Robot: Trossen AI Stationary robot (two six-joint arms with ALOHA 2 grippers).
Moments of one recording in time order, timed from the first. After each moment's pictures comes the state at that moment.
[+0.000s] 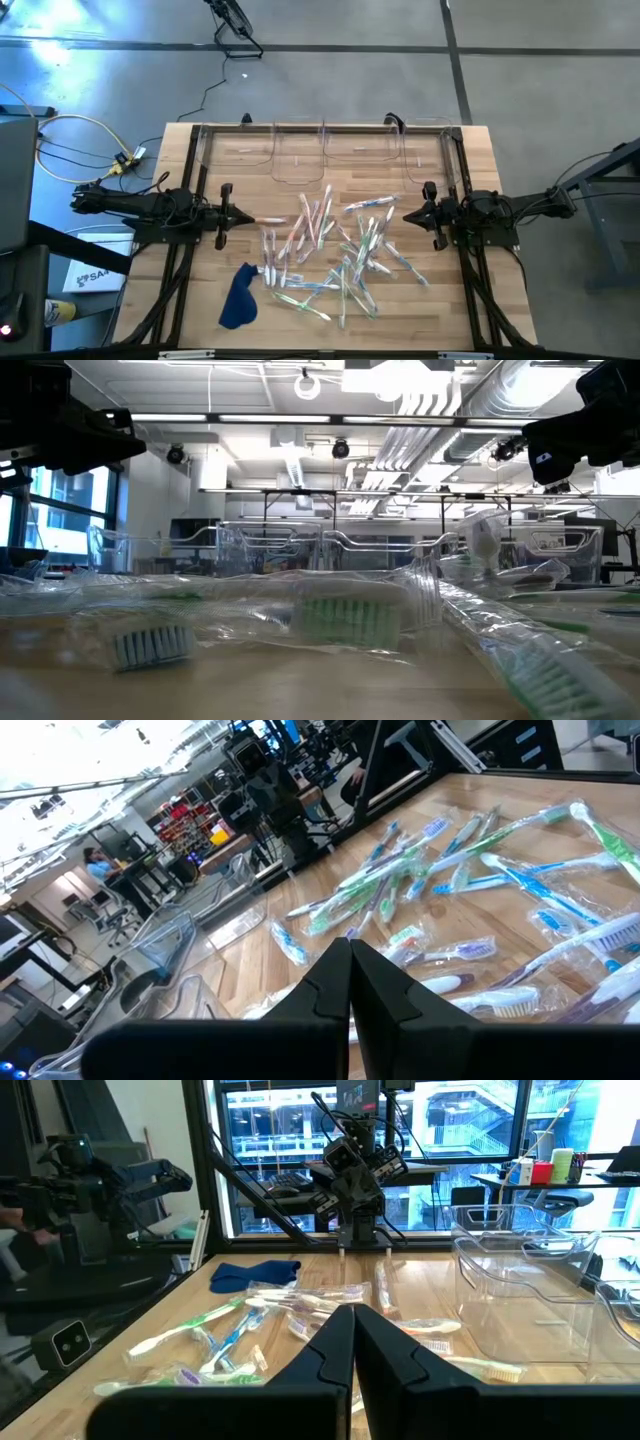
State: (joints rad) left arm -0.14 0.08 0.01 0.02 -0.04 0.55; right arm 0.17 0.02 0.01 0.03 0.08 0.05
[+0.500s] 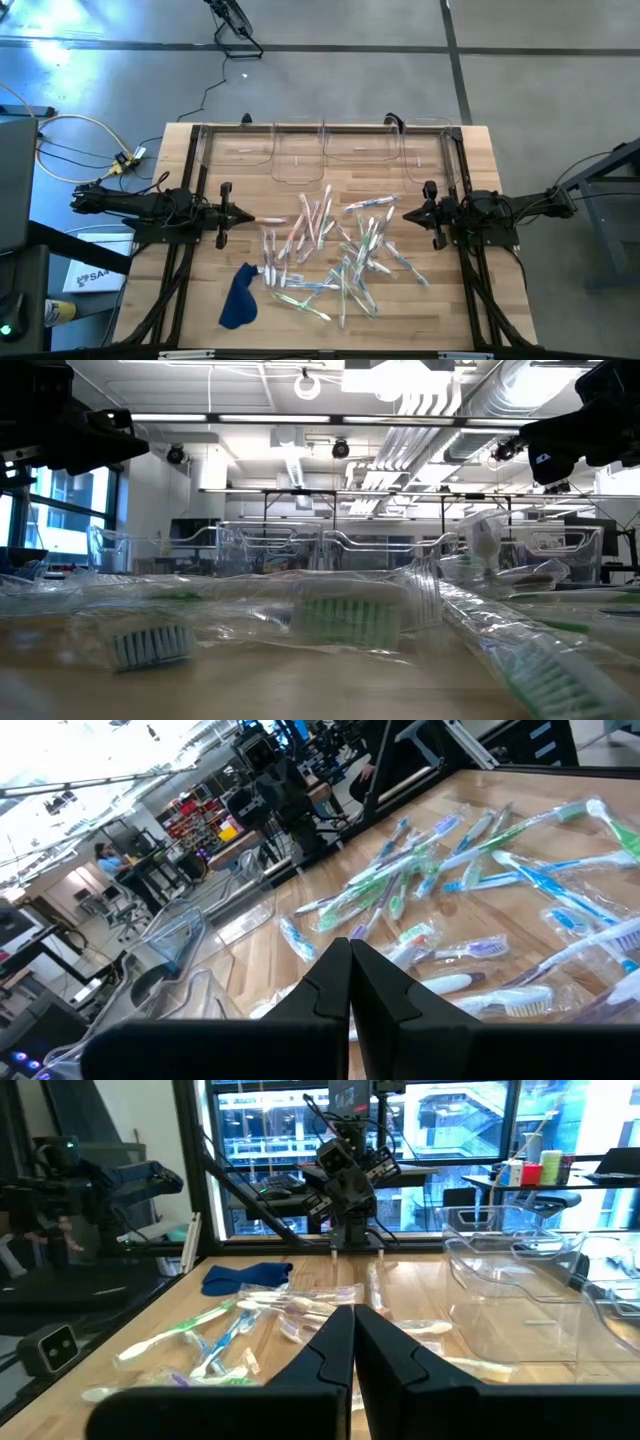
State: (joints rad) left arm -0.14 0.08 0.01 0.02 -0.06 0.55; right arm 0.17 0.02 0.01 0.04 0.10 0.05
